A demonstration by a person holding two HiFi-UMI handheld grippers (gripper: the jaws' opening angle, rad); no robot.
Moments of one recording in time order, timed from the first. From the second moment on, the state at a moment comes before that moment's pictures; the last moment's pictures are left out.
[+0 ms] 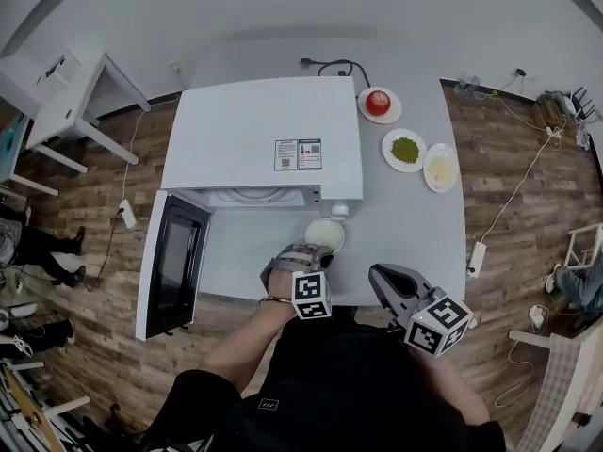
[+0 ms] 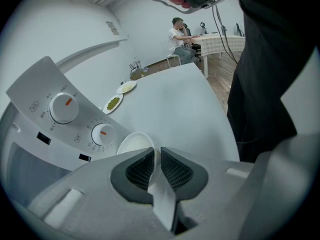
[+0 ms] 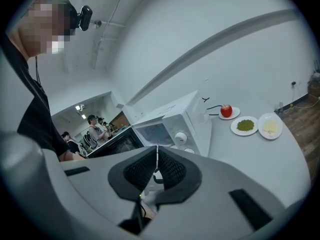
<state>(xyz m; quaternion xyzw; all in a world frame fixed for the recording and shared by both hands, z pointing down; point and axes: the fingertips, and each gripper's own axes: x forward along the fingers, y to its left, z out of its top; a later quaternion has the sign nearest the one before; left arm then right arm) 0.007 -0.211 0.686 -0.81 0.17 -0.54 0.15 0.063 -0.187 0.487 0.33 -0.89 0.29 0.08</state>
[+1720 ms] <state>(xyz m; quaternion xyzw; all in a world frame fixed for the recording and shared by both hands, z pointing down) -0.129 -0.258 0.571 -0.74 0.32 -0.56 0.17 -0.040 -0.205 0.476 0.20 -0.95 0.23 0.09</state>
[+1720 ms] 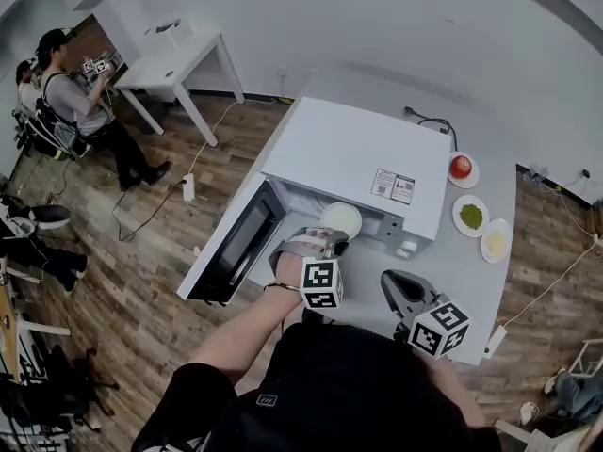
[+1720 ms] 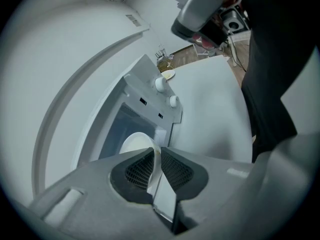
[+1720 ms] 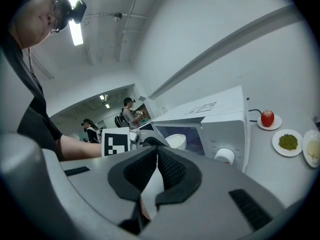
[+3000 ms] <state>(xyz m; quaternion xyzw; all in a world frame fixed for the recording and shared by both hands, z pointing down) -0.166 -0.382 0.644 -0.76 0.29 -0.54 0.20 -0.043 -0.236 0.495 0.35 -0.89 0.24 0.15</state>
